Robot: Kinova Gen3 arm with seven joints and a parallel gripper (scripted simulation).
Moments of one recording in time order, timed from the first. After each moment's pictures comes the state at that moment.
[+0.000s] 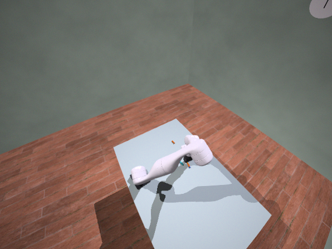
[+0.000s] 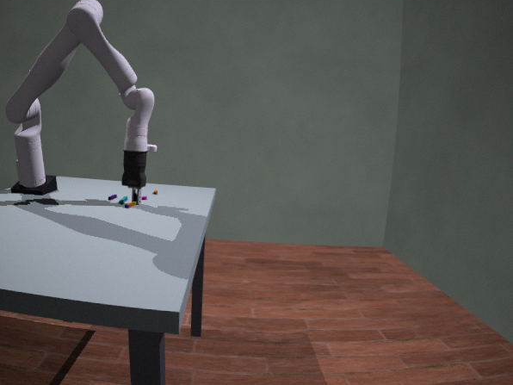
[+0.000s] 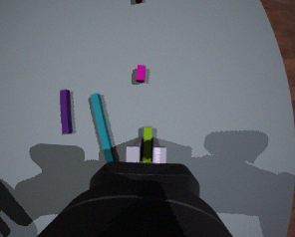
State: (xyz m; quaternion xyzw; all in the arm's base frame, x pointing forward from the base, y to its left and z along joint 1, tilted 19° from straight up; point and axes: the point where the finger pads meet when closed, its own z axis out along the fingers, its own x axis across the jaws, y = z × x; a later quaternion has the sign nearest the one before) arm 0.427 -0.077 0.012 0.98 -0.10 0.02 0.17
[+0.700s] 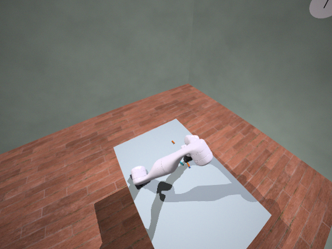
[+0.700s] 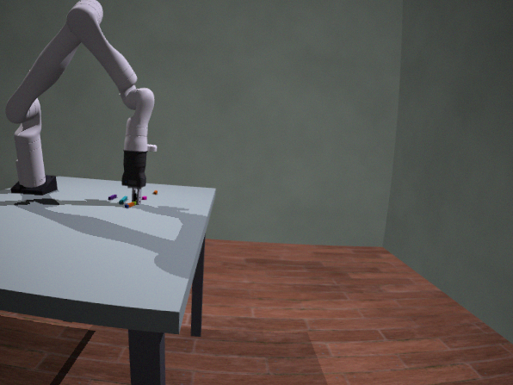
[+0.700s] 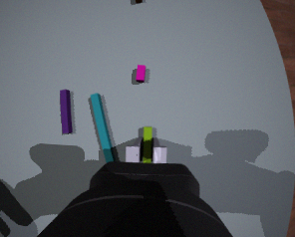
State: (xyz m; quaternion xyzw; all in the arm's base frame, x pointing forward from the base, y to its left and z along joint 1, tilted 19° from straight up) arm 0.427 -0.077 0.012 0.98 -0.10 0.02 0.17
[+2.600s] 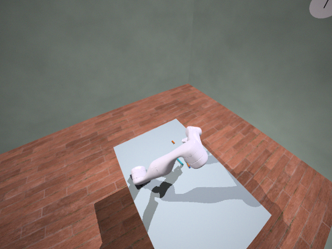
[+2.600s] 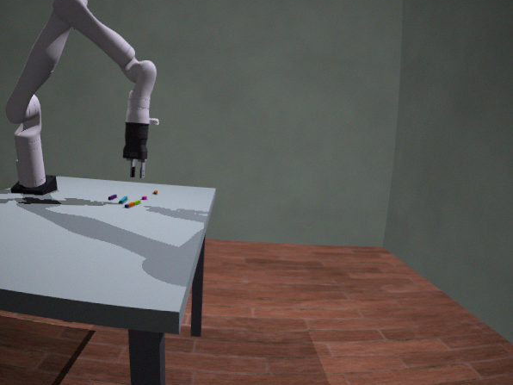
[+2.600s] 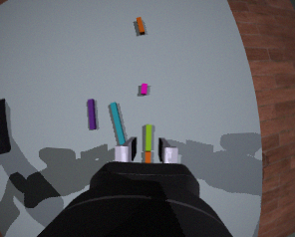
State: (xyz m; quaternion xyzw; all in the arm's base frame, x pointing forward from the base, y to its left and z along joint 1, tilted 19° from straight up) arm 0.426 -0.047 0.096 0.98 -0.10 0.02 0.16
